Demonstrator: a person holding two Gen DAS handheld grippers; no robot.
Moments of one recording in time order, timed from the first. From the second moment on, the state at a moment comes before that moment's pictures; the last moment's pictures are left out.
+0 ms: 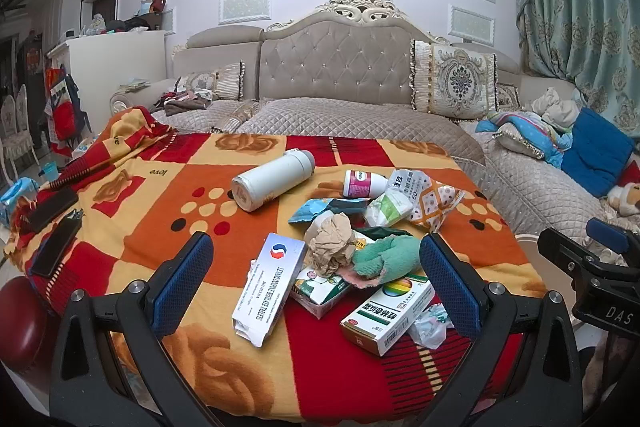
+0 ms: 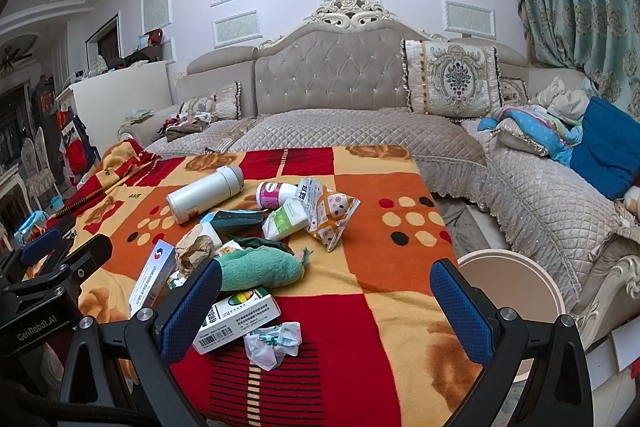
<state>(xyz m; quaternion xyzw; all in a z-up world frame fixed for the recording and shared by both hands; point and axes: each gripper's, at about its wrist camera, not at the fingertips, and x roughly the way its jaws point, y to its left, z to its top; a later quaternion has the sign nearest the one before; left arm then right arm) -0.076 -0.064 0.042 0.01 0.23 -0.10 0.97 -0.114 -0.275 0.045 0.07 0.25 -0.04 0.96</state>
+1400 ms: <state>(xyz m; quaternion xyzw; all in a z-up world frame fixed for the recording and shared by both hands) -0.044 -0.020 -0.007 0.02 0.33 -0.10 0.94 -0.096 -0.287 0.000 0.07 0.34 -0.02 0.94</state>
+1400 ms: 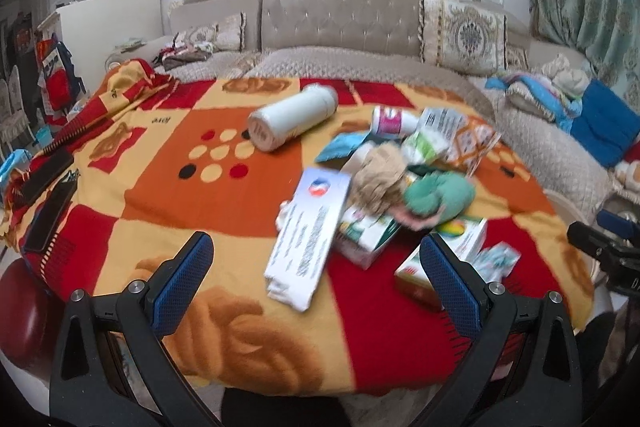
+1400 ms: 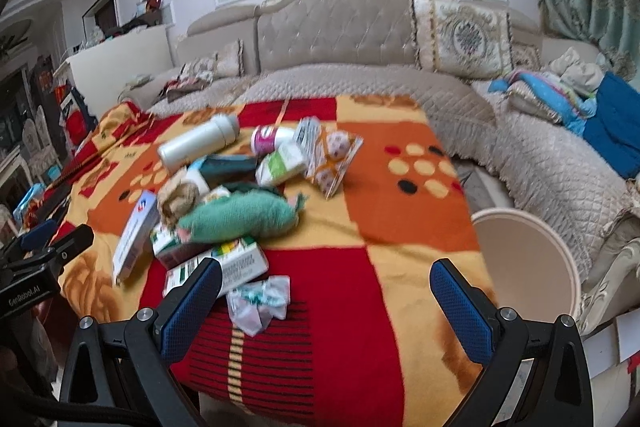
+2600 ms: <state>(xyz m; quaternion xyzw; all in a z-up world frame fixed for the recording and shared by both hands) 0.040 -0.016 -0.058 0.02 0.45 -0.14 0.88 -0.049 -0.267 -0.072 0.11 0.43 0.12 0.89</state>
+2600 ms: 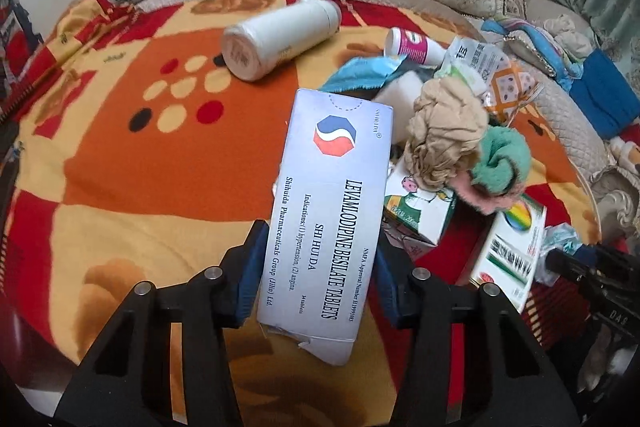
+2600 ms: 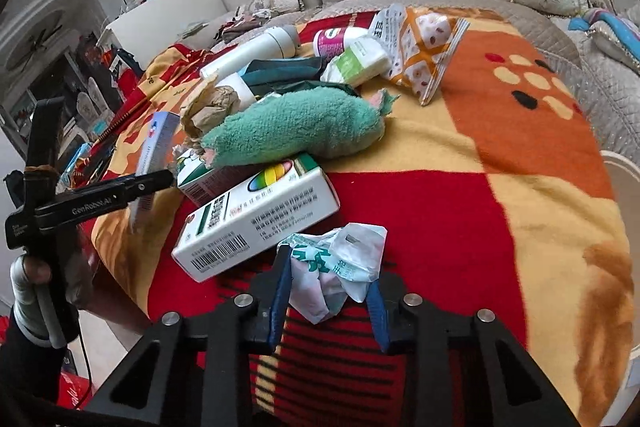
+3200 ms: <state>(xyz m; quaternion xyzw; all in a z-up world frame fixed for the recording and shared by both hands) -0.003 -0.086 0.006 0.05 0.40 -0.23 0.89 -0.075 -0.318 -0.045 0.13 0.39 0.08 0.91</state>
